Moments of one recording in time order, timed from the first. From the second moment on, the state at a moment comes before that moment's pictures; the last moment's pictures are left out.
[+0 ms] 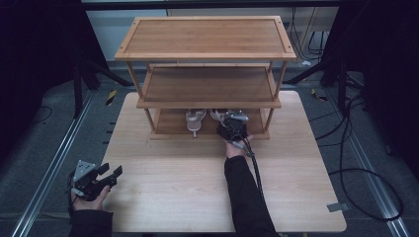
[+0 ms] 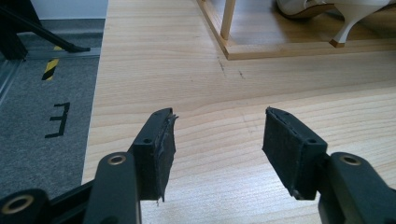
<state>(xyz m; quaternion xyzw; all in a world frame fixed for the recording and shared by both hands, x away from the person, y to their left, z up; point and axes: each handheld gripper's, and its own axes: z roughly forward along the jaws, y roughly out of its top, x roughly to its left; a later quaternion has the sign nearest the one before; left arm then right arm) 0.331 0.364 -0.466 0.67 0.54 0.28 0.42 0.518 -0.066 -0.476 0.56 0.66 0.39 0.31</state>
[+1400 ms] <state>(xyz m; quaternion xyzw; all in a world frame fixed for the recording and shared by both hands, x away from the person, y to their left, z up) 0.331 0.356 -0.467 0.68 0.53 0.28 0.41 0.483 -0.085 -0.494 0.50 0.72 0.41 0.26</state>
